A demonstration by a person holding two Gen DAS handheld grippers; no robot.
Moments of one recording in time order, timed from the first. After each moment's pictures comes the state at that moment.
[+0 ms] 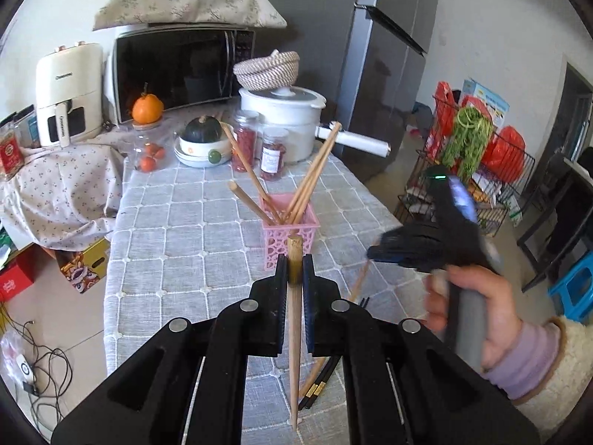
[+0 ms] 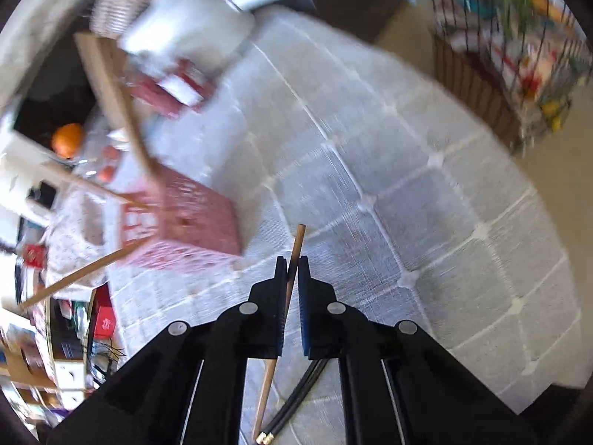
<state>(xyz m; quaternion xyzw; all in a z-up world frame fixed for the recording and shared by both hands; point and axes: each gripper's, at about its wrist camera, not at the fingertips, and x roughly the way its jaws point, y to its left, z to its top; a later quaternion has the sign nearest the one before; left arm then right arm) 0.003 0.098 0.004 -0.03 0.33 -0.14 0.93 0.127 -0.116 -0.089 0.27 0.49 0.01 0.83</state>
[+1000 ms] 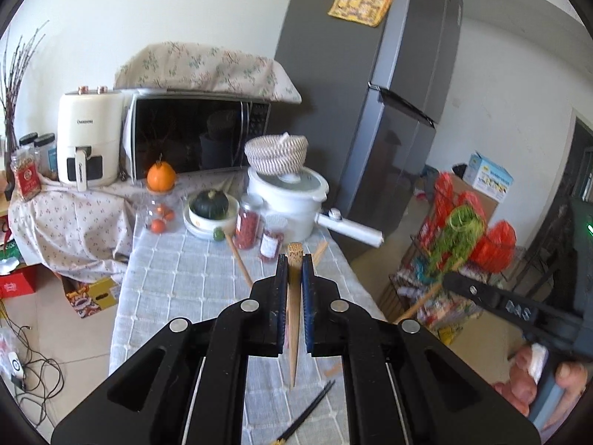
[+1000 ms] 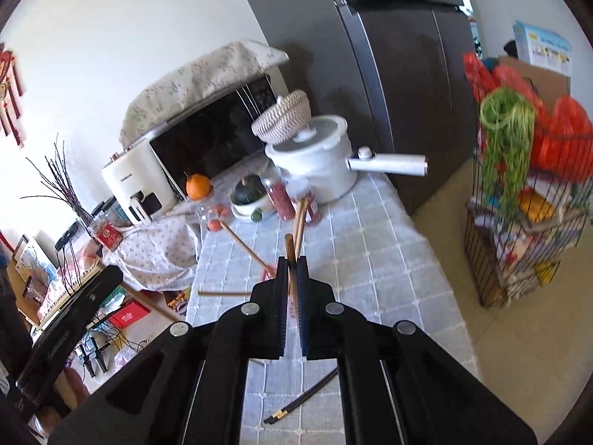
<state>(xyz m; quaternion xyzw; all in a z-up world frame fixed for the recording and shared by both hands) 0.024 0.088 0.121 -0.09 0.24 -0.10 0.96 0.038 -0.134 0.115 0.16 0.31 0.10 0.93</state>
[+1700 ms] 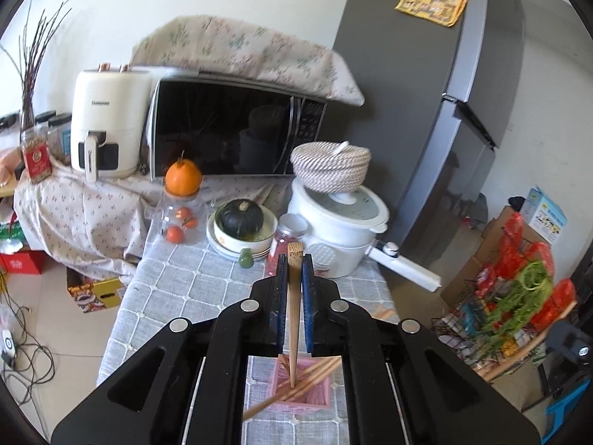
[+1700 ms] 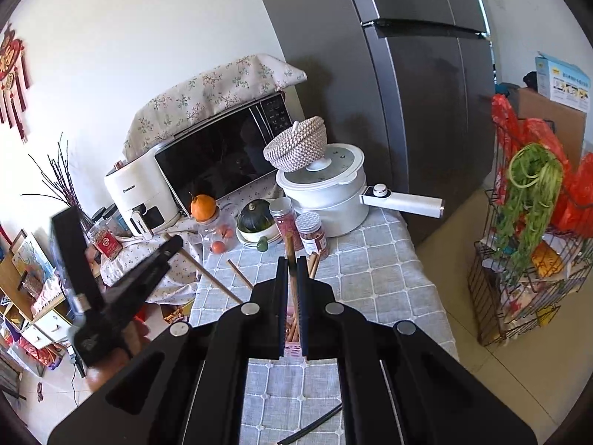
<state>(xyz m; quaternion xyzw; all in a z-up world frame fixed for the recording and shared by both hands) 0.155 0.099 0.087 -0.13 0.26 -0.01 0.96 0.096 -0.122 0.137 0.14 0.30 0.11 0.94</state>
